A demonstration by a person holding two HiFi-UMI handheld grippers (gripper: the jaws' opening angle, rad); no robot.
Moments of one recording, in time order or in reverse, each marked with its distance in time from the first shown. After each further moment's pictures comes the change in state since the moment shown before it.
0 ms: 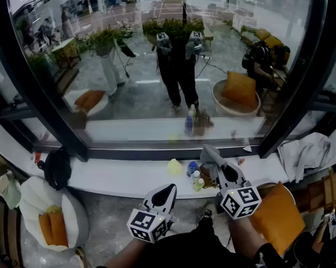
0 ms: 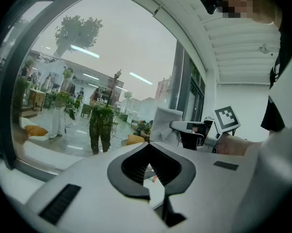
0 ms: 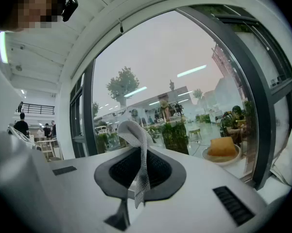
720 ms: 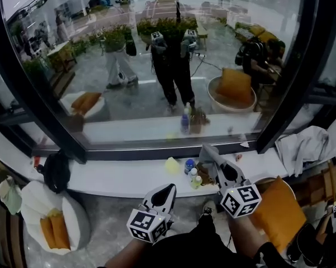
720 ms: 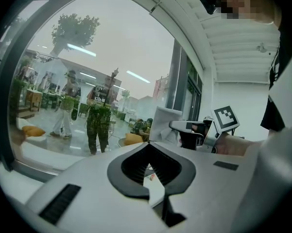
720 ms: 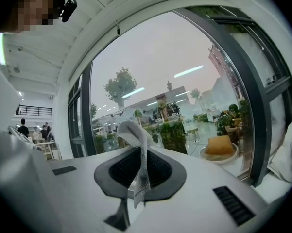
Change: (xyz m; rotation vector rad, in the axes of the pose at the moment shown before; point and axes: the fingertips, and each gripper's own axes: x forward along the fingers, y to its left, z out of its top) left arm 0.004 -0.019 -0.004 0.008 0.012 -0.031; right arm -0.018 -0.013 0.000 0.021 -0.008 -0.018
